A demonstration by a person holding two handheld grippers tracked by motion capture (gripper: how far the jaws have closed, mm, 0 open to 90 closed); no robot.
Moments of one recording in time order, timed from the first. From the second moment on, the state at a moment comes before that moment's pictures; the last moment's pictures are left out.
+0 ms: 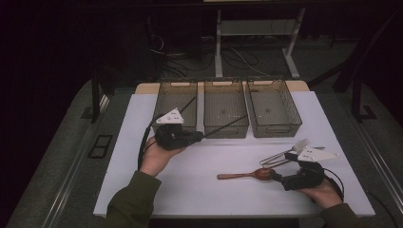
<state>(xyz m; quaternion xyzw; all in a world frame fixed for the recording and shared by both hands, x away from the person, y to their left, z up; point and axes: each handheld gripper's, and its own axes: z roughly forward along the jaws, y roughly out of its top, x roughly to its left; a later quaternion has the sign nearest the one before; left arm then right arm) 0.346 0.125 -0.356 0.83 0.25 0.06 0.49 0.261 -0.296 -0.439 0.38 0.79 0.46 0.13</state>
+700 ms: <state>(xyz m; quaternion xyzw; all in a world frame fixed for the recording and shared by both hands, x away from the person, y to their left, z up) 0.392 0.176 -0.329 0.80 0.32 0.13 0.49 0.262 -0.297 -0.438 0.38 0.79 0.47 0.13</state>
